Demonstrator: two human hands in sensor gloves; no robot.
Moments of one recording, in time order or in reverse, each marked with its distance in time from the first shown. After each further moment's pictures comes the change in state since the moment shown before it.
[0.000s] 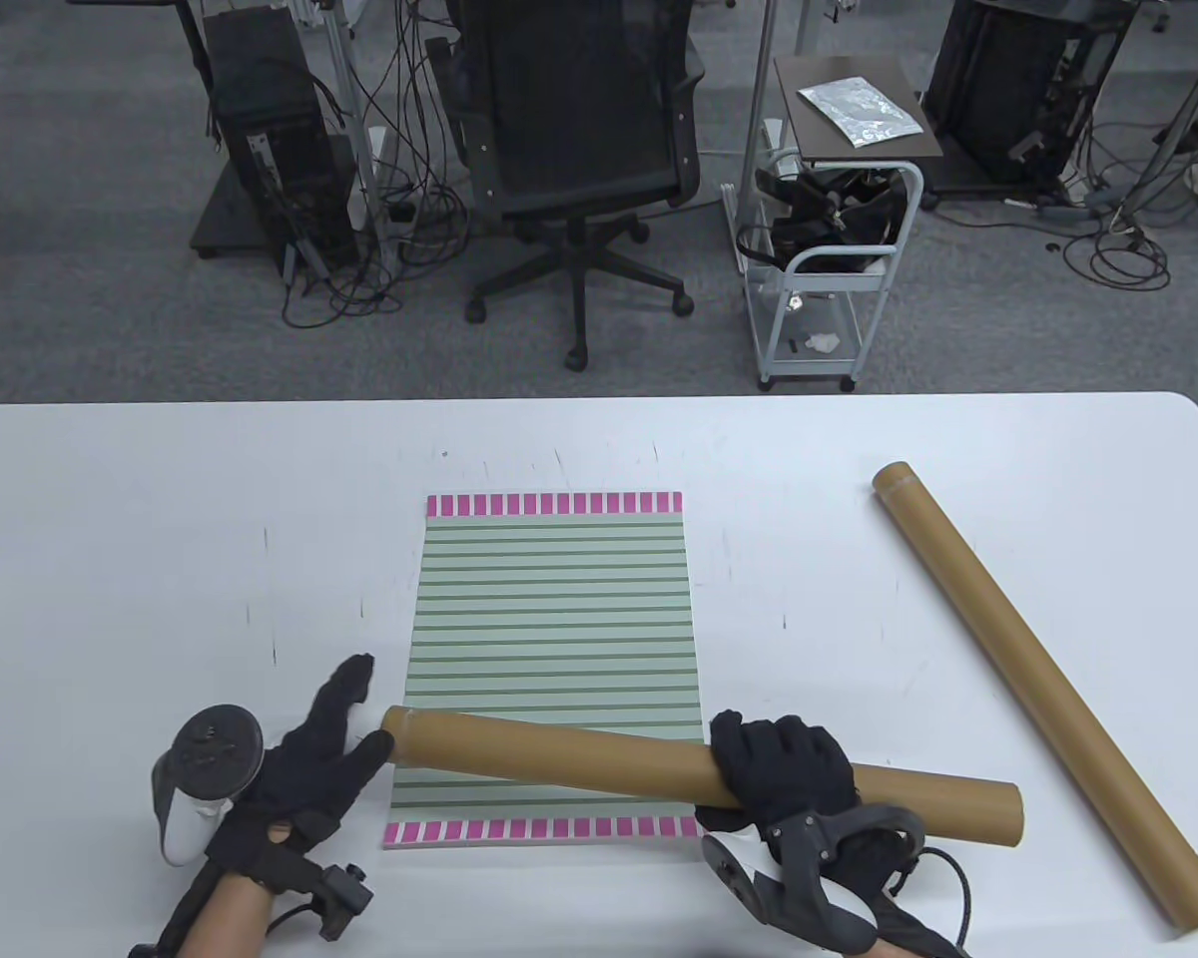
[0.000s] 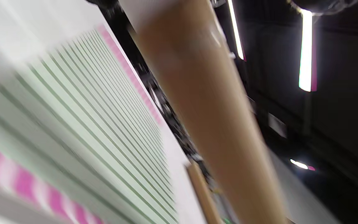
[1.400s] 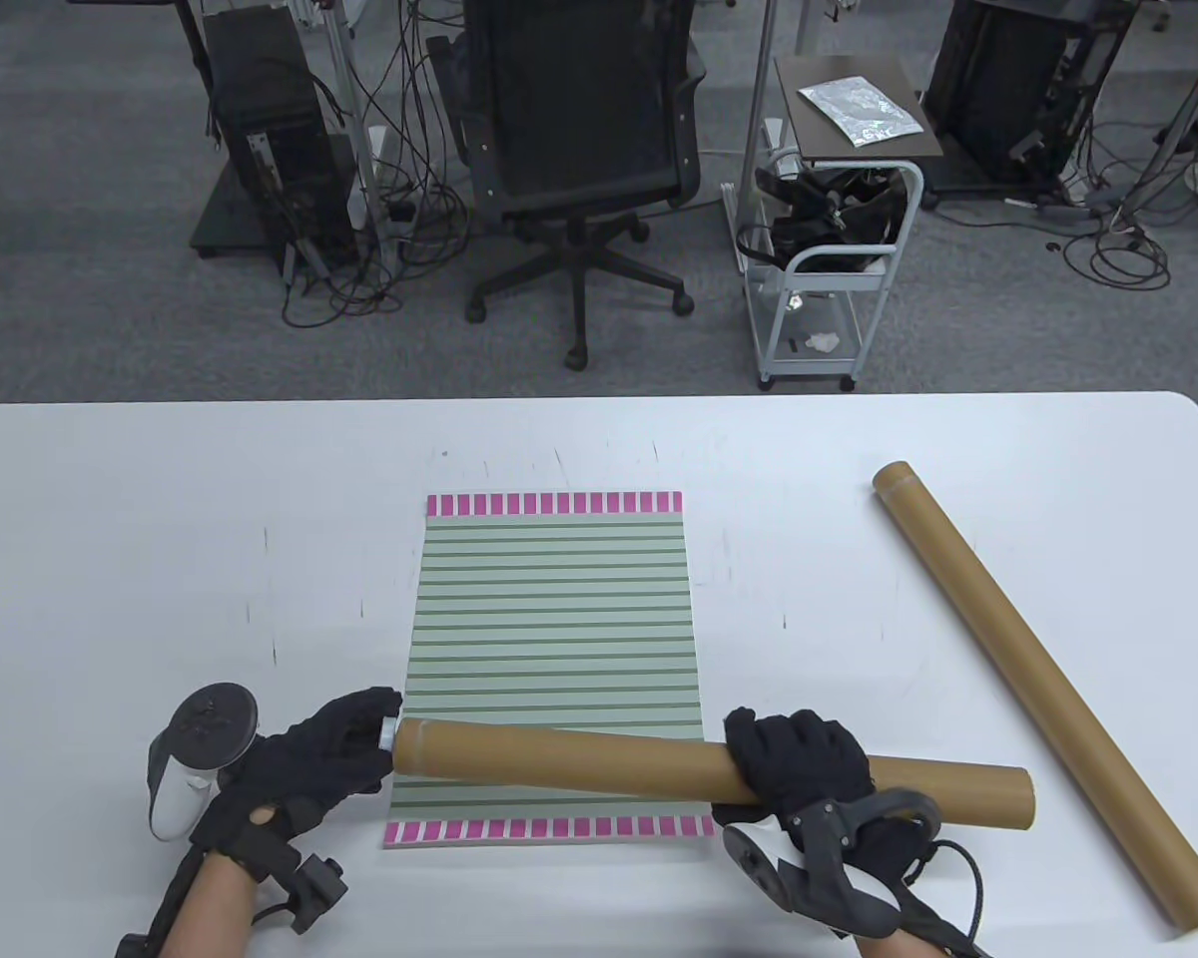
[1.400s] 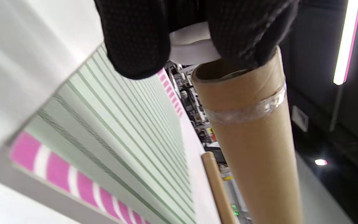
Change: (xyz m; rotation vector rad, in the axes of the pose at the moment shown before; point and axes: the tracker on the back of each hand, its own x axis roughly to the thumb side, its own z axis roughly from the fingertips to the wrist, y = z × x) left_hand -0.030 0.036 0.000 -0.022 0.135 0.021; right_hand -0.020 0.010 0.001 0.018 -0.033 -0.047
